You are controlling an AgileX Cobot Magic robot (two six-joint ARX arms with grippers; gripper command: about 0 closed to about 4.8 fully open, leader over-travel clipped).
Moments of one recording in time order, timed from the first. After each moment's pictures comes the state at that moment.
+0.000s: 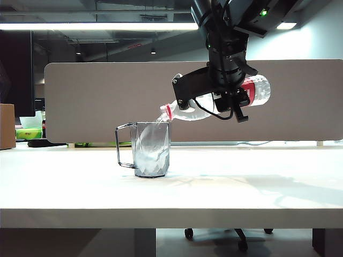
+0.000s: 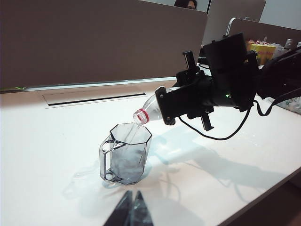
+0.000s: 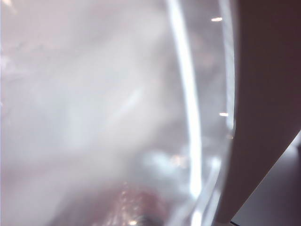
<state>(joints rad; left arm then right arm) 0.05 0.01 0.31 -0.25 0.69 -0.13 0.55 1.84 1.25 0.11 0.73 -1.53</state>
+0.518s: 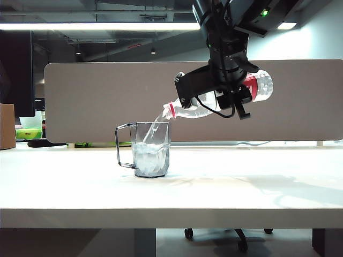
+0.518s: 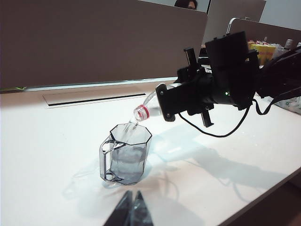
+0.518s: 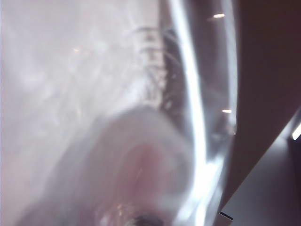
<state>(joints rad) 0.05 0.01 0.31 -0.25 0.69 -0.13 0.55 1.84 1.25 0.16 0.75 -1.57</state>
